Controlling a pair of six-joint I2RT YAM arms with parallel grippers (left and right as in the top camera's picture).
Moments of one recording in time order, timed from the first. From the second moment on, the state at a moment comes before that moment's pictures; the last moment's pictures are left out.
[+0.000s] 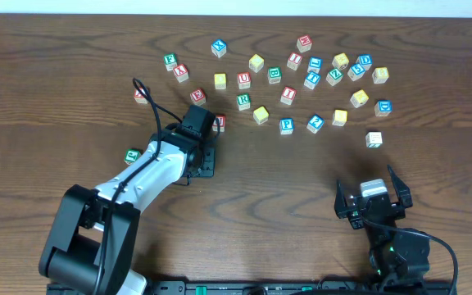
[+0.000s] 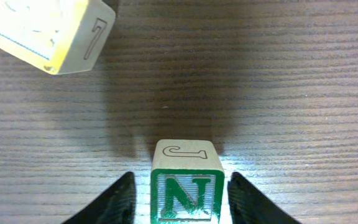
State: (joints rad) left arm -0.40 1.69 0.94 -0.60 -0.03 -0.35; right arm 0.13 0.01 0.08 -0.27 0.00 -0.36
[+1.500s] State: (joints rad) left arm -0.35 1.79 1.97 -1.20 -0.29 -0.50; right arm 0.13 0.01 0.08 -0.27 0.00 -0.36
